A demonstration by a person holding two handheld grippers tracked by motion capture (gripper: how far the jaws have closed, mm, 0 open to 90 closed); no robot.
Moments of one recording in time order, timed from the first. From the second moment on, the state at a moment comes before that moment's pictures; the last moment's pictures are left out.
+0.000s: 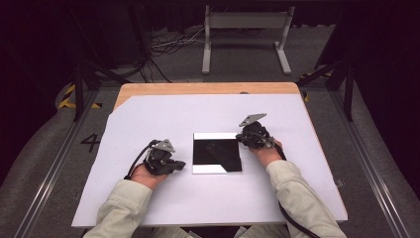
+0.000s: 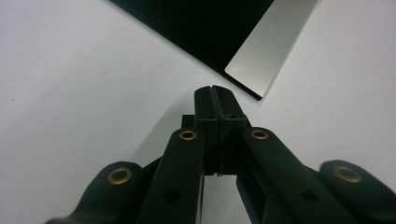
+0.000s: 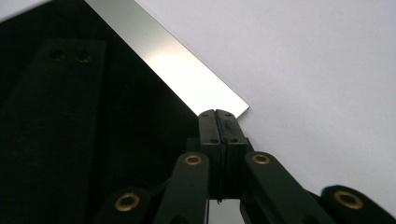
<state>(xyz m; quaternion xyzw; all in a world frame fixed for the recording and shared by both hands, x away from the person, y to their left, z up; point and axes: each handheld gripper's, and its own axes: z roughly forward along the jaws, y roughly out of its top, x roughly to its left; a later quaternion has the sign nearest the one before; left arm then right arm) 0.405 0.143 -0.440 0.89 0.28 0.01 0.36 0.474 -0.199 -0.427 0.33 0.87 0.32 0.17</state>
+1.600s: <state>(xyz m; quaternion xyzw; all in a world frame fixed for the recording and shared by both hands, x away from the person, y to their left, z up) 0.392 0.177 -0.422 0.87 0.23 0.07 0.43 0.376 -0.259 -0.392 0.20 0.88 0.42 0.09</state>
